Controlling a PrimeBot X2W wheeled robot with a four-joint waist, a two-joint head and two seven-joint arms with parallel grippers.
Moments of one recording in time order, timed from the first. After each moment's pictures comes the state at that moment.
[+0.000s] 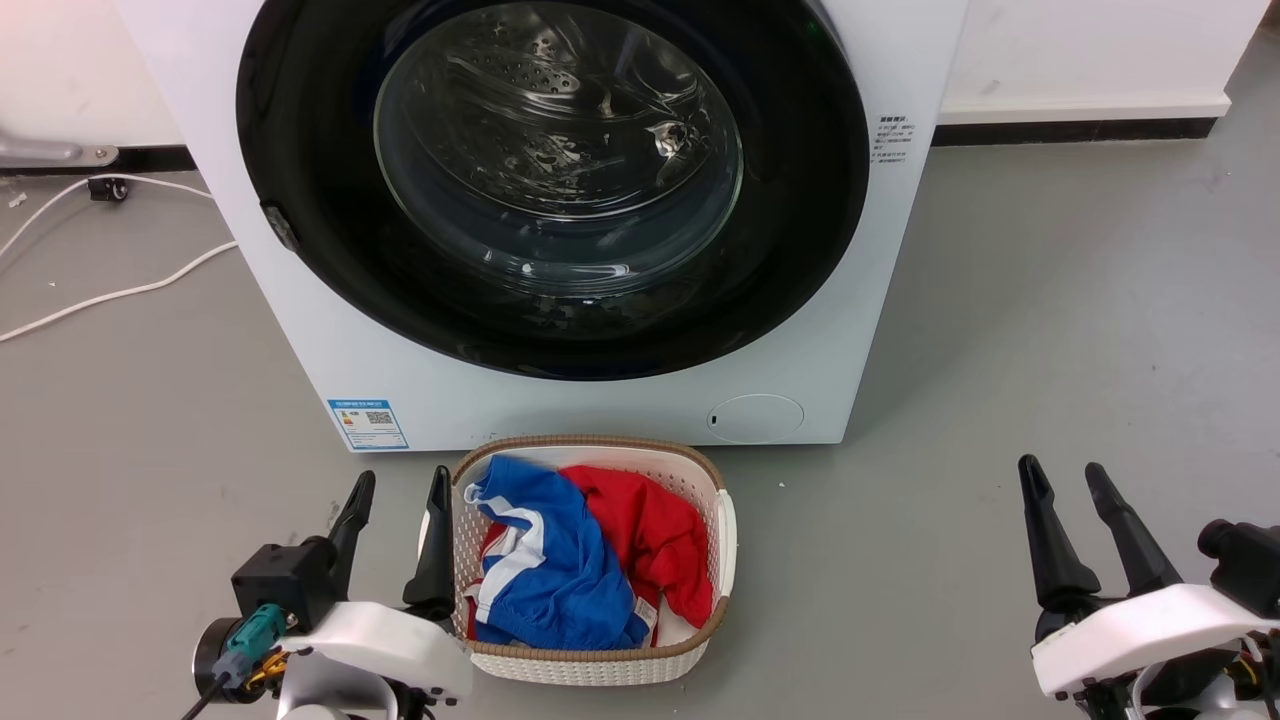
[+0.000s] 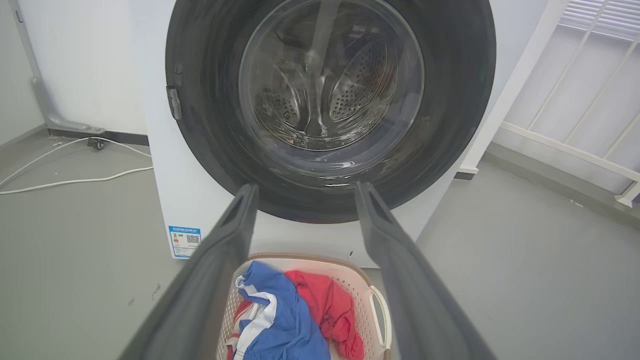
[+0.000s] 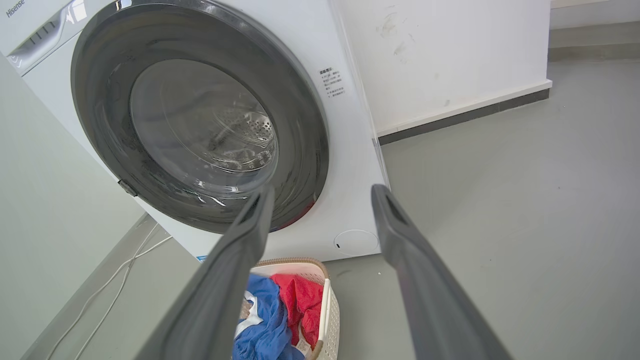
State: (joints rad) left arm -0.06 0.13 -0.13 0.15 -0.35 -0.01 -0.17; right arm 0.01 -0.07 -0.05 0.02 0.43 0.13 0.02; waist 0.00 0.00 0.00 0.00
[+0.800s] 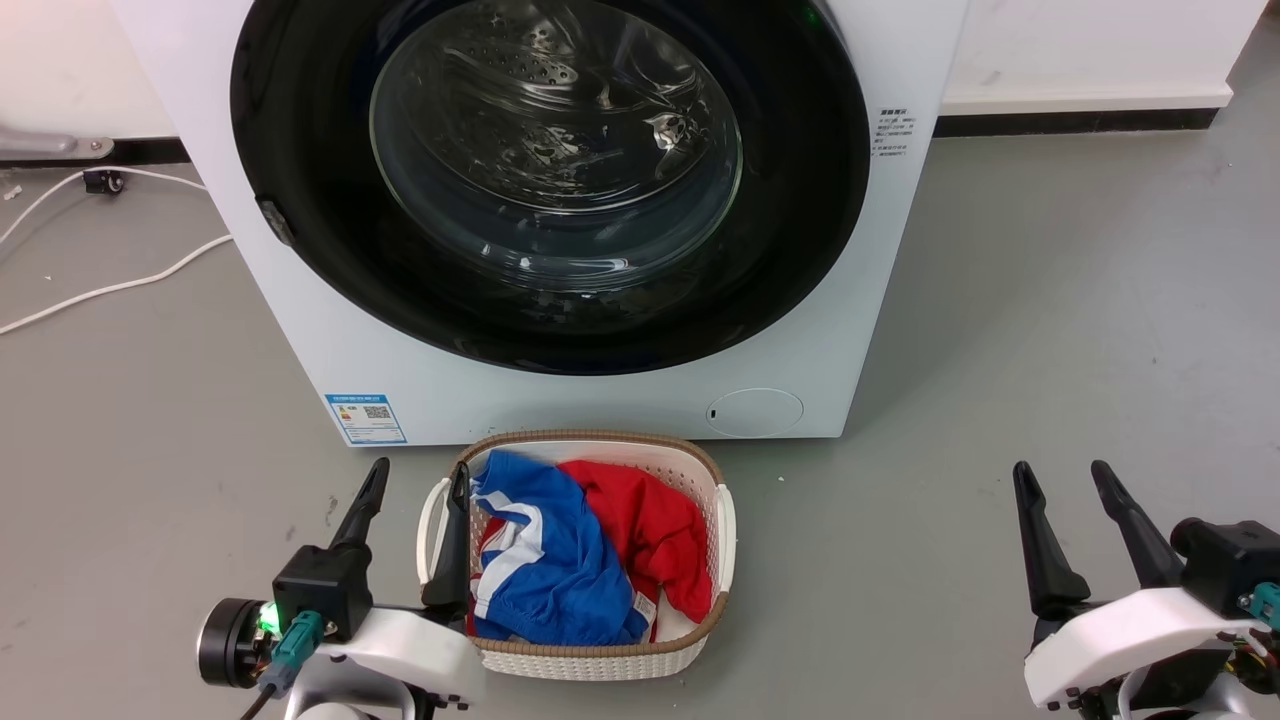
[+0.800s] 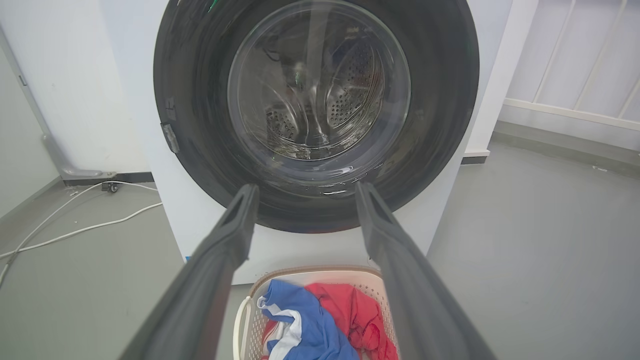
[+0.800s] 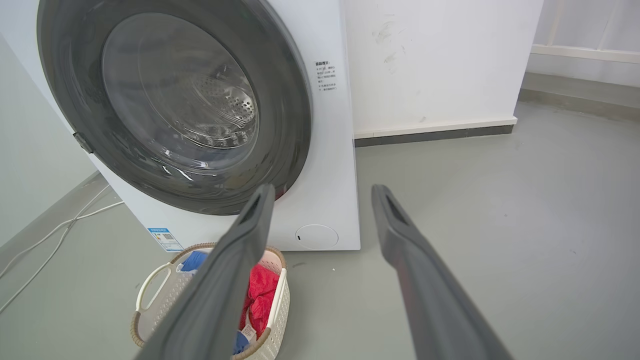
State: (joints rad) left arm -0.07 0.14 -0.16 0.15 -0.20 0.02 -0.22; right arm 0.02 -0.06 -0.06 -0.03 0.20 0.13 0.04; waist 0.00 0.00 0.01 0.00
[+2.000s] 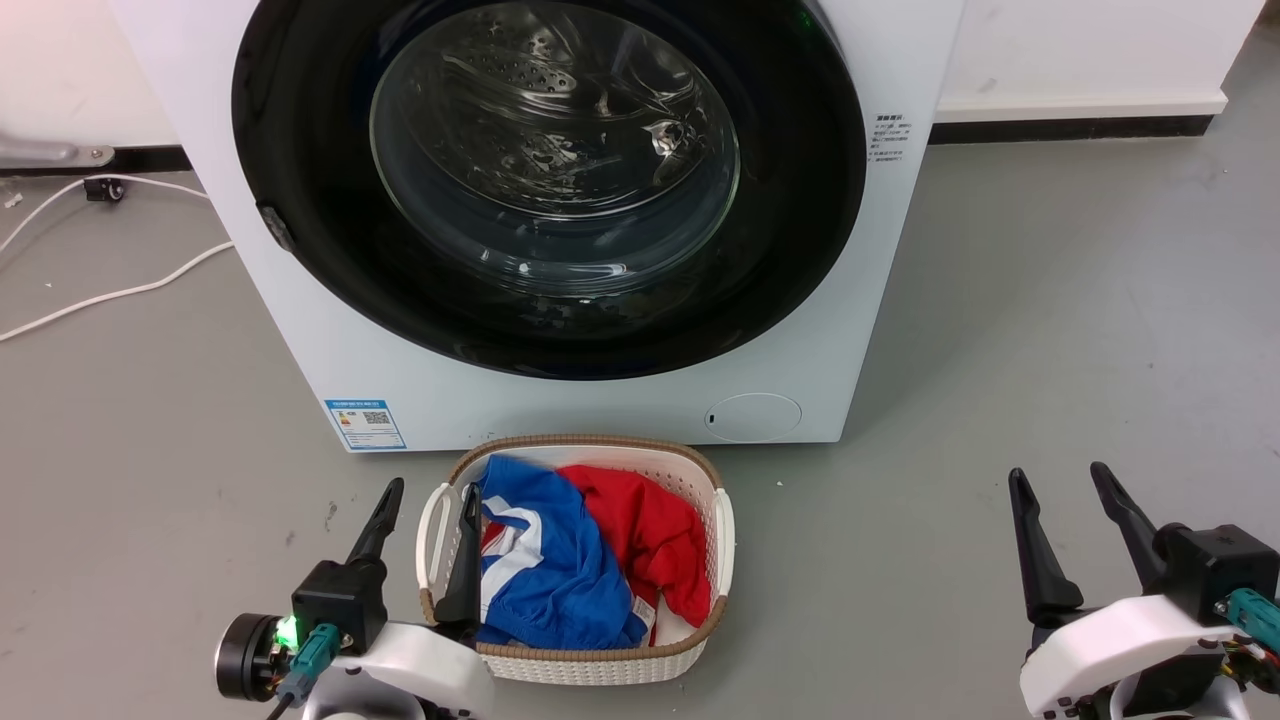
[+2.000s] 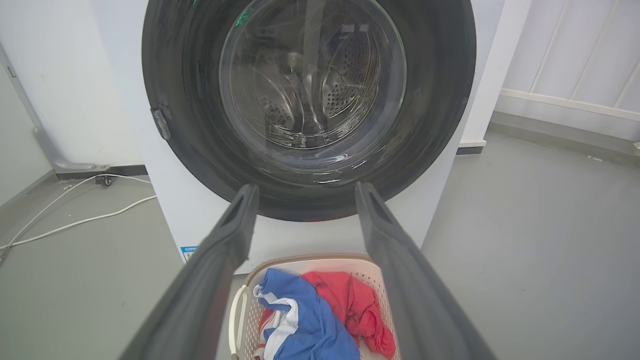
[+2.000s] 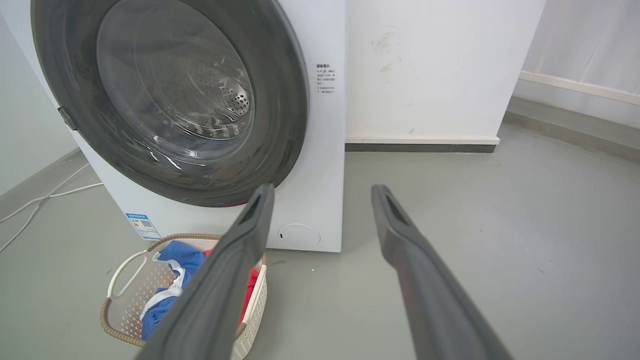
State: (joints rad) left arm -0.07 0.10 -0.12 0.24 -0.15 -0.03 -0.26; right arm 0.04 -0.05 -0.06 -0.04 0.08 0.13 0.03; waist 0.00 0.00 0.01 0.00
